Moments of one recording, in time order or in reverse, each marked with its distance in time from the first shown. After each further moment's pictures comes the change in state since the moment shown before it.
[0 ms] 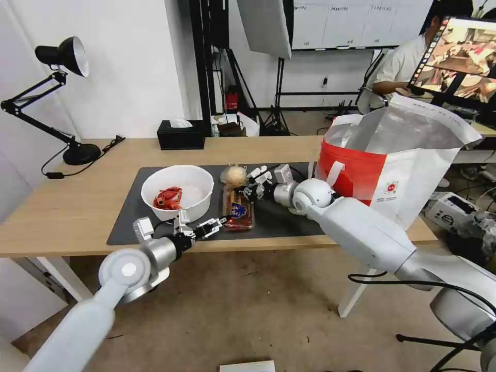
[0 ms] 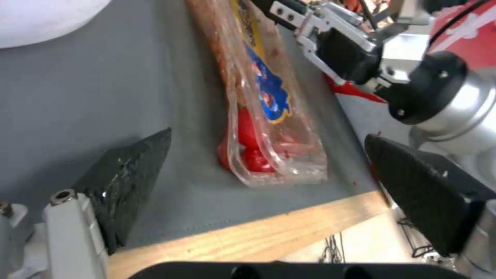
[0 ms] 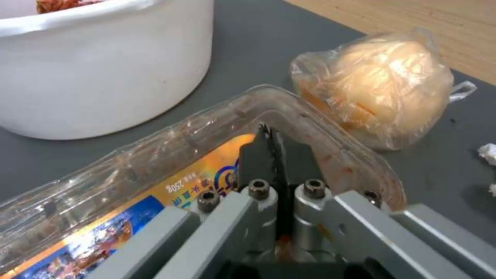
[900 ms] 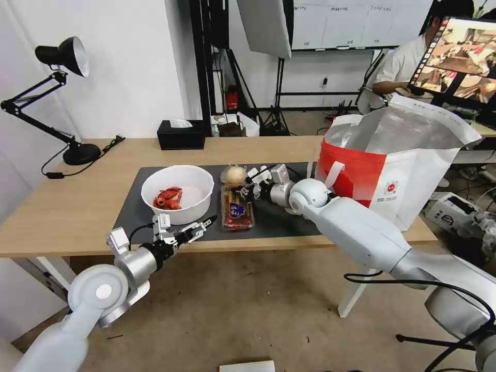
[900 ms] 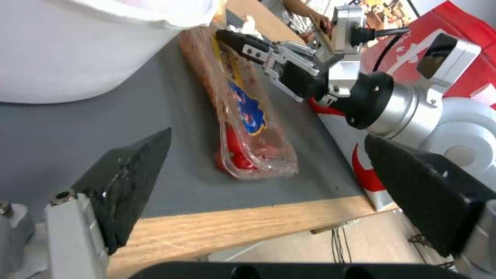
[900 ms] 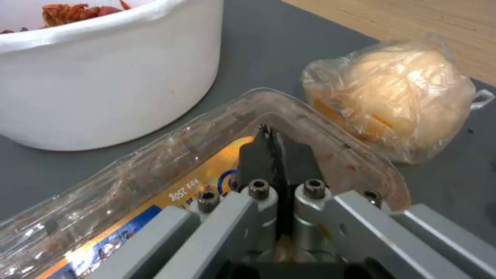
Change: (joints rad) left arm 0.202 0.034 -0.190 -0.146 0.075 -0.035 0.104; right arm 0.007 0.023 -0.006 -0.012 0.001 -0.001 0.003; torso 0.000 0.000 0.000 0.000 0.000
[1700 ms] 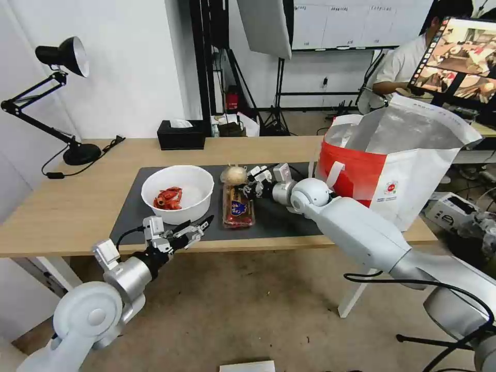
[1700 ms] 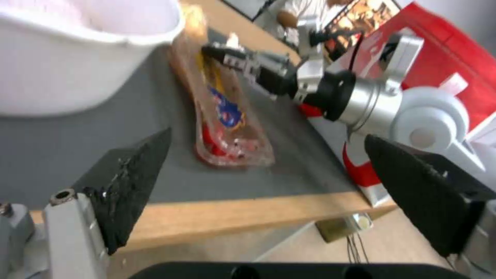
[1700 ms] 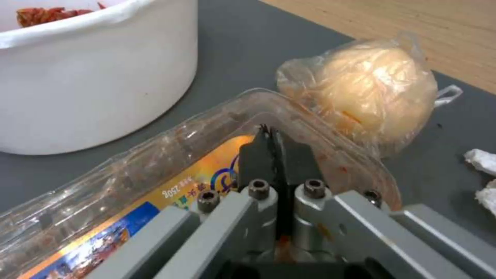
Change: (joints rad) left arm 0.133 -0.052 -0.082 -0.137 0.134 -0.009 0.014; right arm -0.004 -0.002 0.018 -0.011 -0.002 -0.001 0.014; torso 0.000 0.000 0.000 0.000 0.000
